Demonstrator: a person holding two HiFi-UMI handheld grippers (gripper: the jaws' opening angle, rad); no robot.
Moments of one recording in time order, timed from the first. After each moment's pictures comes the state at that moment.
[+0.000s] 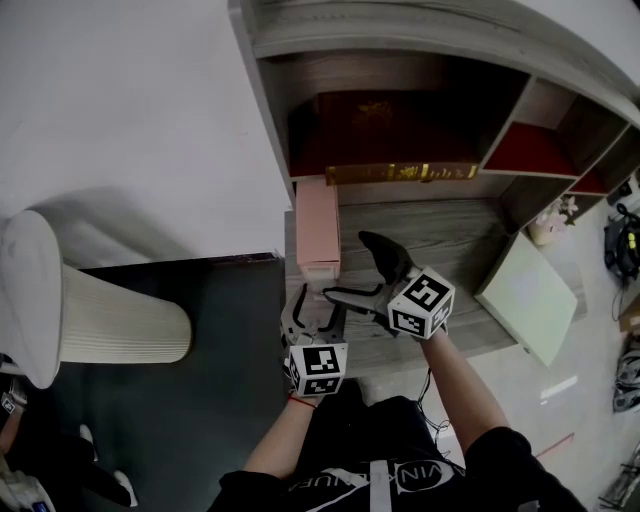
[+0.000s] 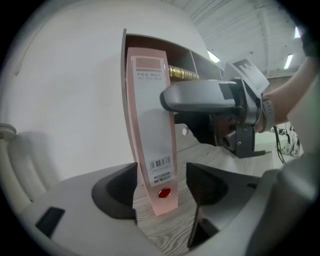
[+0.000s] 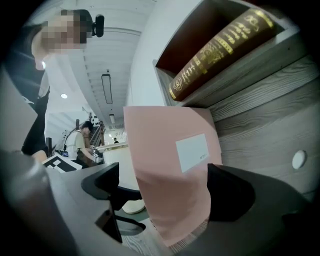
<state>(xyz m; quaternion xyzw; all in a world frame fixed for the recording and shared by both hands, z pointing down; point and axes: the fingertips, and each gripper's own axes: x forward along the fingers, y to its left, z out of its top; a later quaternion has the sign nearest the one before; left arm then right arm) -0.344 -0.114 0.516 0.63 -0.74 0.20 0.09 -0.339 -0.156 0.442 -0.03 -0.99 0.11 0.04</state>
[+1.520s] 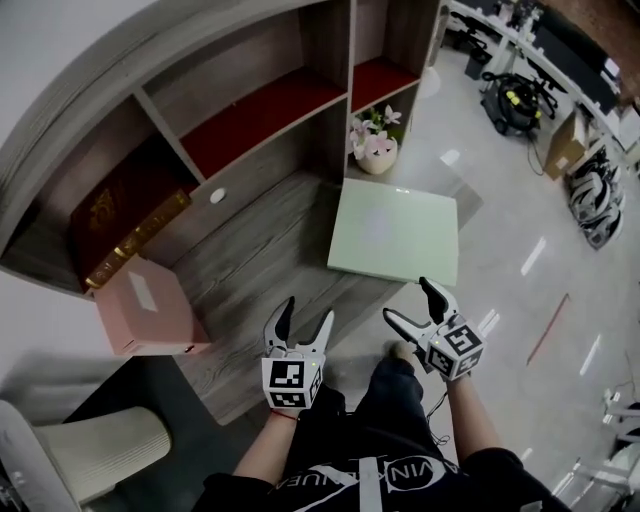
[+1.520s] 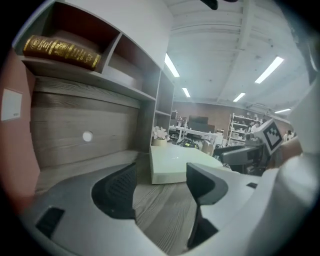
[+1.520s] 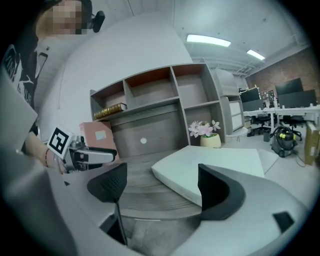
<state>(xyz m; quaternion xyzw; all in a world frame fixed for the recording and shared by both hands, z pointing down) -0.038 -0.190 0.516 0.85 -0.49 0.13 0.14 0.136 -0.184 0.523 0.44 -0.87 0.17 0.10</state>
